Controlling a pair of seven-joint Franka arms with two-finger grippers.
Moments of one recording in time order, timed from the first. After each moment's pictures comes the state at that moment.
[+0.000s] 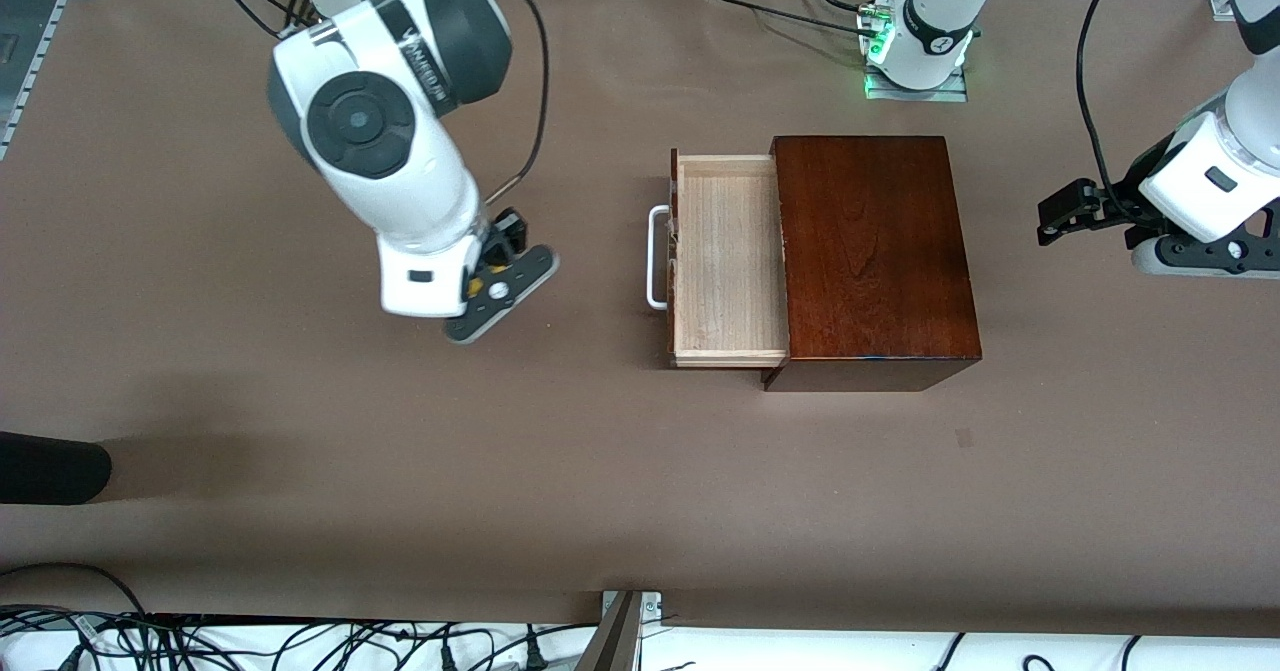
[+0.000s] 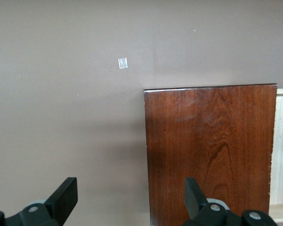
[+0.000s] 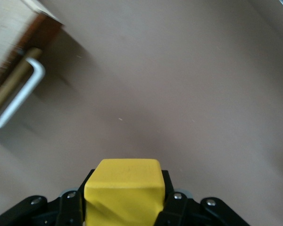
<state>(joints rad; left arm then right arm) -0.08 0.12 0.00 -1.49 -0.01 1.56 -0.06 0.40 0.56 0.15 -1.08 -0.10 1.57 -0.17</state>
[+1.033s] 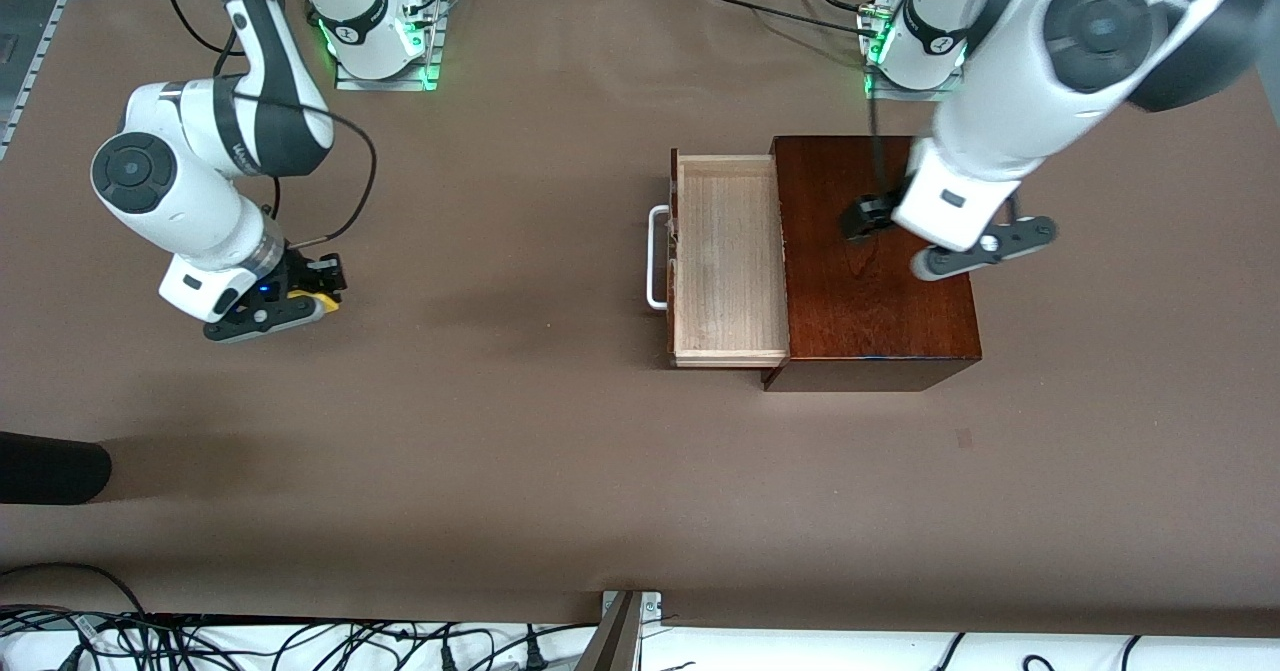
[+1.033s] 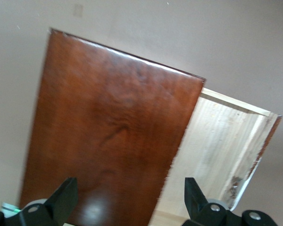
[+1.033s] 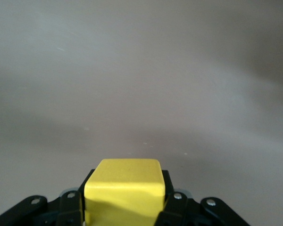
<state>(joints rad) -0.35 0.23 -0.07 -1.48 -0.04 1.61 -0.79 0.40 0.20 -0.30 -2.06 0.00 2.27 -0.16</state>
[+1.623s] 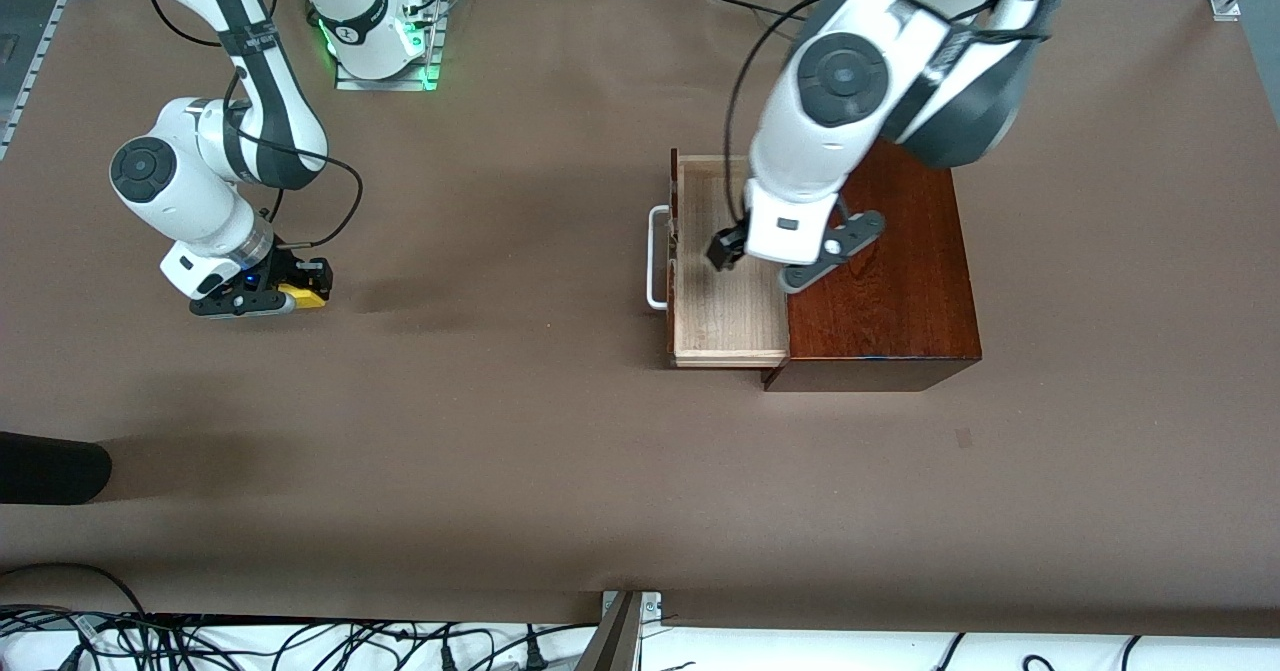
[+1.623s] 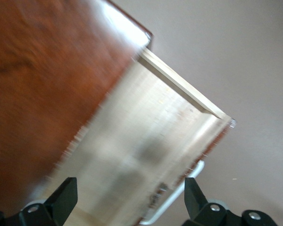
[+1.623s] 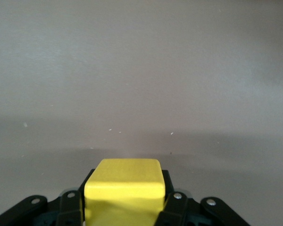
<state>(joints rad) -0.51 0.40 -0.13 -1.46 -0.05 1.83 -1.33 0.39 0.24 -0.38 -2.30 0.13 2.58 -0.16</state>
